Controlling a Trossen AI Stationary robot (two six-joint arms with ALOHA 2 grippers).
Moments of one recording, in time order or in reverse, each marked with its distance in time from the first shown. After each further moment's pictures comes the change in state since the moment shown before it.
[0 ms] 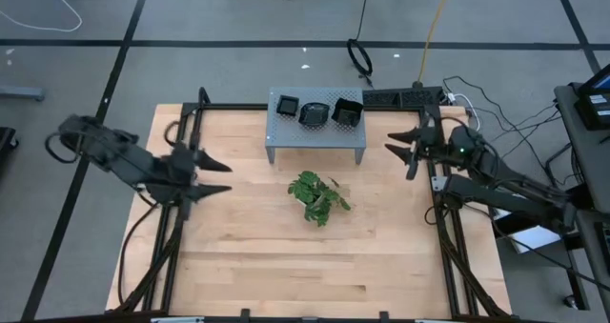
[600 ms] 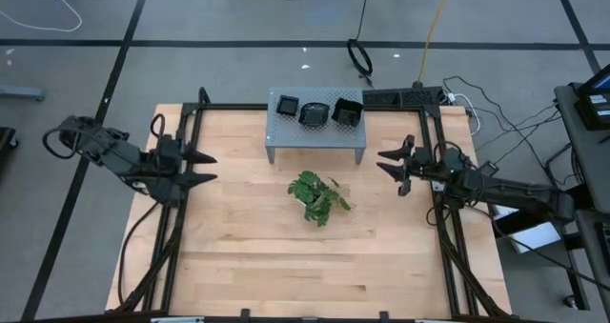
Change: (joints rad) left arm -0.001 -0.287 -0.270 0.011 -0.061 -0.109; right arm 0.132 -0.051 -0.407 0.550 0.000 0.060
